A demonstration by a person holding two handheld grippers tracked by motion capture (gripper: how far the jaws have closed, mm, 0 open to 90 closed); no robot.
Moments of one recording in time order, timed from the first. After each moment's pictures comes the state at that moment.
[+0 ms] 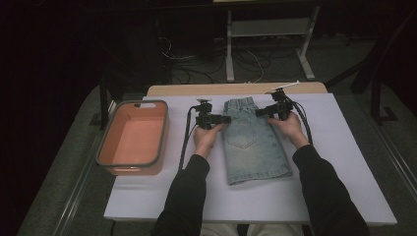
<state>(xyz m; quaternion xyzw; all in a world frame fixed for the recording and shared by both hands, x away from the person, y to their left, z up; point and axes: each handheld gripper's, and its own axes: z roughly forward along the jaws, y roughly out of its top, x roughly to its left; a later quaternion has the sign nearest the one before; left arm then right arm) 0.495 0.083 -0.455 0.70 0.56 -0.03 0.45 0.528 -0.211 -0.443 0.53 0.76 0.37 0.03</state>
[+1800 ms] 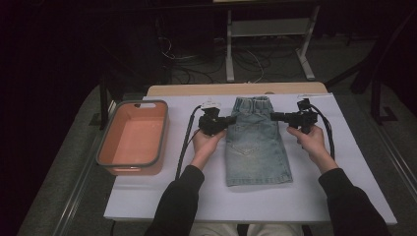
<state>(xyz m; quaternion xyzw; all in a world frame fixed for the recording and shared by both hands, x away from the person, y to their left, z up) 0.439 0.071 -0.415 0.76 0.36 0.06 0.53 0.446 -0.261 -0.415 0.46 0.72 0.52 0.01</state>
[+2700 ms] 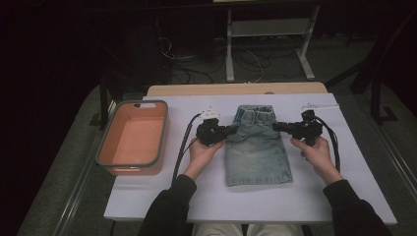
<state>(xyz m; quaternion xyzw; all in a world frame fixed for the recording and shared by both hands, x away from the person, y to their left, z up) 0.405 0.078 -0.416 0.78 0.31 0.05 0.54 0.404 -0.262 -0.415 0.44 0.73 0.53 0.02</state>
